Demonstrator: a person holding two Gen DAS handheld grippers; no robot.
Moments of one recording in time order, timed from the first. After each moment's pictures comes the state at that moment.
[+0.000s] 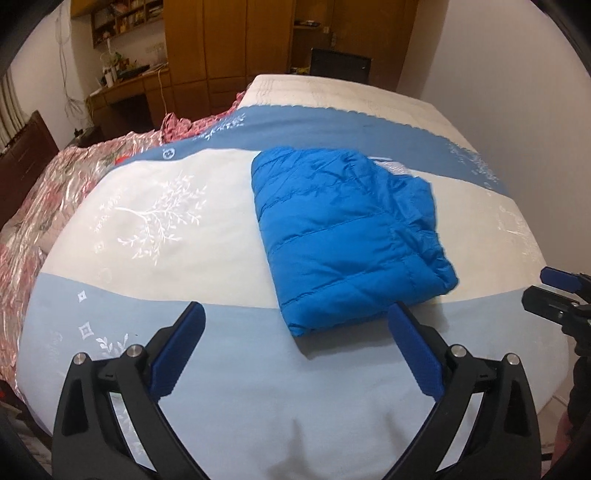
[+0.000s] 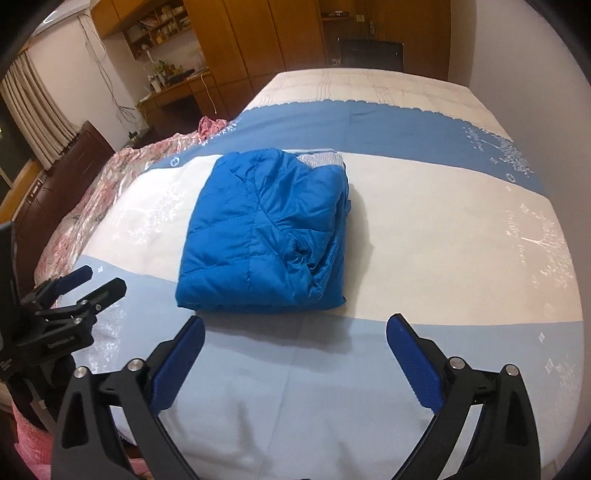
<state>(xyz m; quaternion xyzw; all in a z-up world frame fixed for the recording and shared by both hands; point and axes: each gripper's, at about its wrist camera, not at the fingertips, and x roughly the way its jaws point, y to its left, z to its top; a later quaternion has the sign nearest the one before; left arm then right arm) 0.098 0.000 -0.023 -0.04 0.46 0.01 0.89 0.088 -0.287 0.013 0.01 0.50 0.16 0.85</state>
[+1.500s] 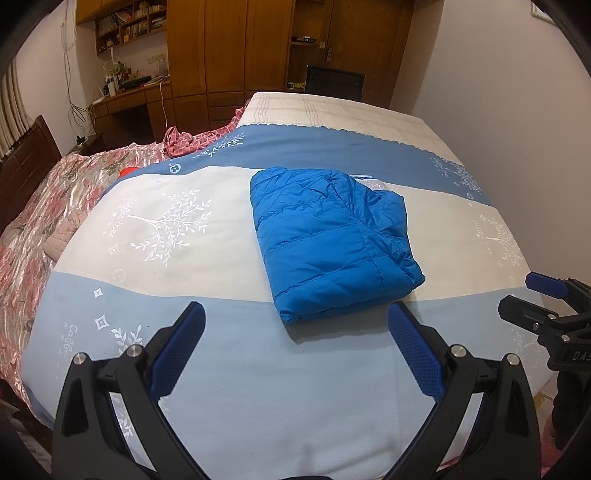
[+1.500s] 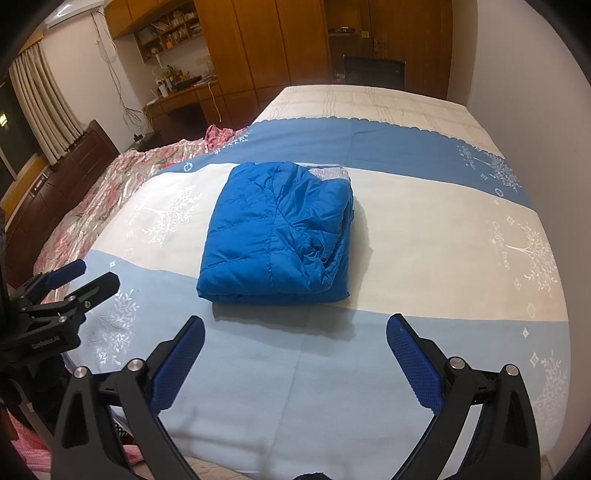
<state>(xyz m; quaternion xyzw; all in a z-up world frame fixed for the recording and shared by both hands) 0.051 -0.009 0.021 -0.05 0.44 0.01 0.90 0.048 -0.282 0.044 -0.01 0.48 0.16 0.86</state>
